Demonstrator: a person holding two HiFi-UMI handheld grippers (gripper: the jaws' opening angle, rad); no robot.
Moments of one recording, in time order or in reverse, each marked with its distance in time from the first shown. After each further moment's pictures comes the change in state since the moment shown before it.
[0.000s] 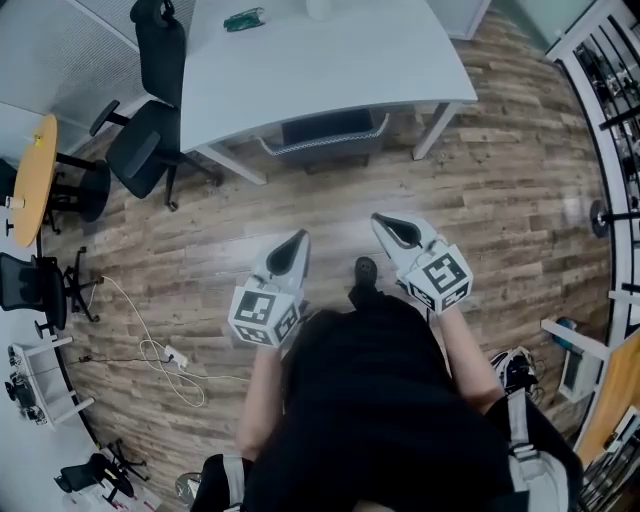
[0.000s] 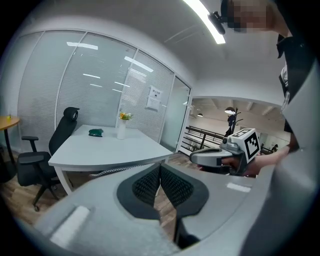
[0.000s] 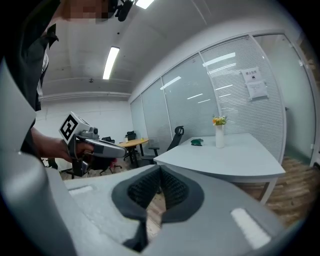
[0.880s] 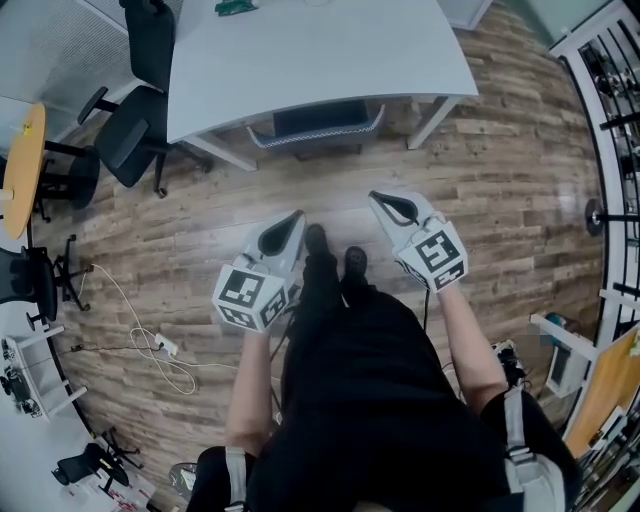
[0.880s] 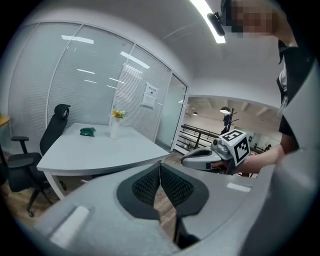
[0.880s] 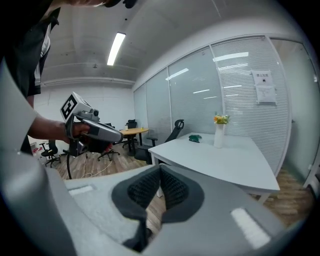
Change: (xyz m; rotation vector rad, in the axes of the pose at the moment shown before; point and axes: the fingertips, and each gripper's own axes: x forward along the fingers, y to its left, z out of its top) left arm 0.038 0.009 0.022 0.001 0.030 -0.069; right arm 0.028 -0.046 -0.003 -0.116 0.117 0.001
